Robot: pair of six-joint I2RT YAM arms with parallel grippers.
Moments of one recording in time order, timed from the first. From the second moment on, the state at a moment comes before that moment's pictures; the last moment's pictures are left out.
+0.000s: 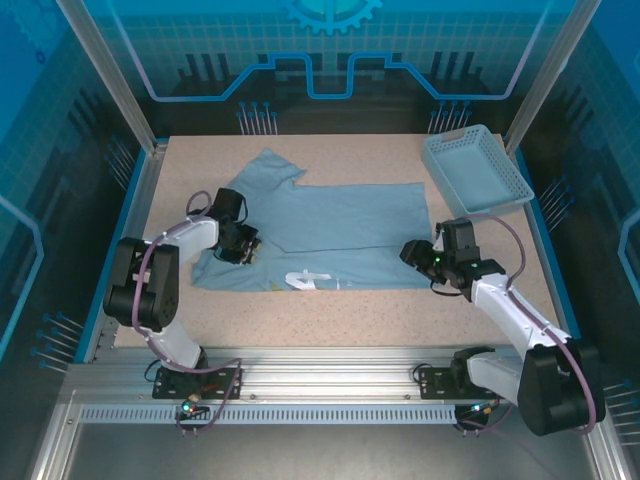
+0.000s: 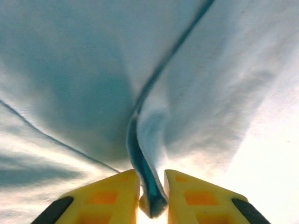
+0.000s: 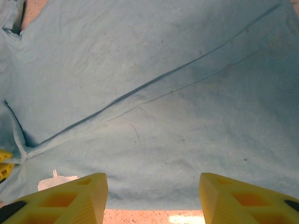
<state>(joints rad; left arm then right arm) -0.12 1.70 0.99 -0.54 0.21 -1.32 0.17 1.11 0.59 -0.35 -0.27 0.72</state>
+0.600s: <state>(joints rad) -0.22 1.85 1.19 -0.54 0.16 -1.22 0.20 1.21 0.73 -0.42 -0.27 0.72</state>
